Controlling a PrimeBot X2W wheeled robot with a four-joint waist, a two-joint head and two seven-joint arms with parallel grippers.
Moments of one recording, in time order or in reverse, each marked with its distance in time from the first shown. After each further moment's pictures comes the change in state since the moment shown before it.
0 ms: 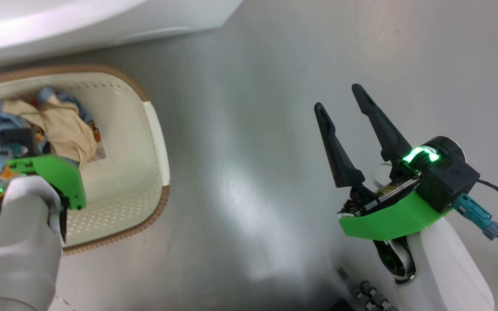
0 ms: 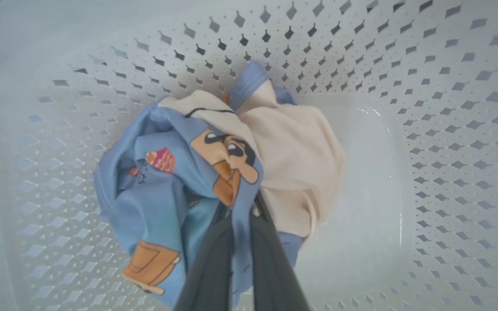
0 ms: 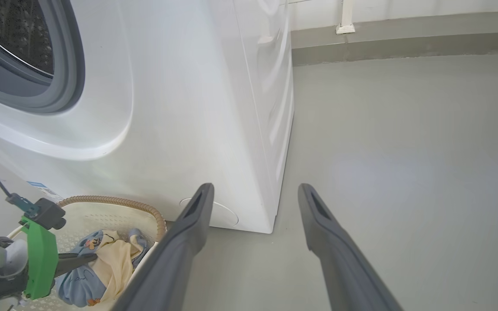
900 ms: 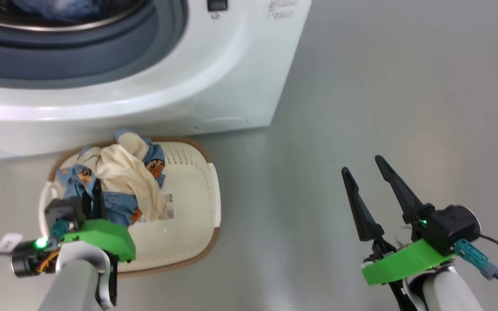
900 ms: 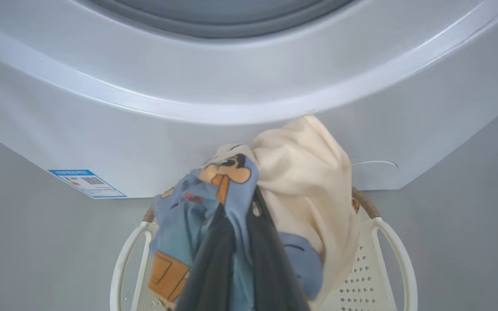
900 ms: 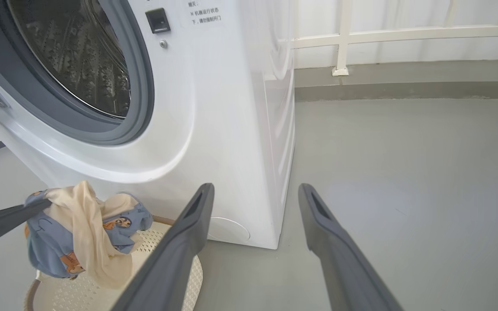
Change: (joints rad) left arm 0.451 -0.067 0.131 -0.555 0.026 0.065 -0.107; right arm 0.211 0.001 -0.098 0.048 -0.061 0.000 0.029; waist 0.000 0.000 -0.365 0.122
